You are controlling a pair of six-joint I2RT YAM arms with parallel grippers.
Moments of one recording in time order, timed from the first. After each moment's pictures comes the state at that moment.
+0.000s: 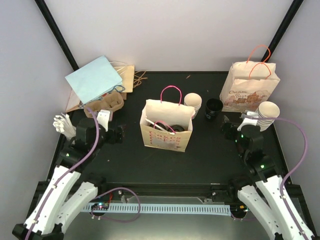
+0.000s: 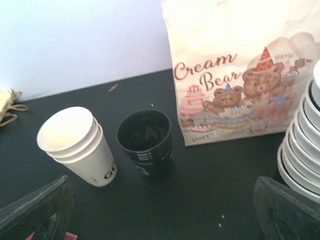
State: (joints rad) left arm -0.33 0.65 0.80 -0.71 0.03 -0.21; right arm 0.35 0.54 0.68 -0.55 0.37 0.34
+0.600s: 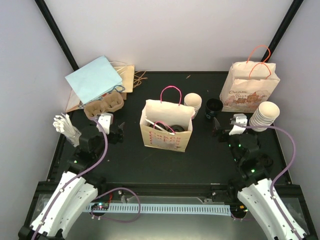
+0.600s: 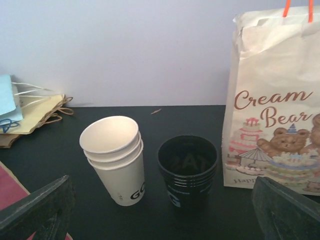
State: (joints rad) left arm -0.32 0.50 0.50 -0.34 -0.07 -0.06; right arm 0.35 0.43 0.41 -0.13 0.19 0.13
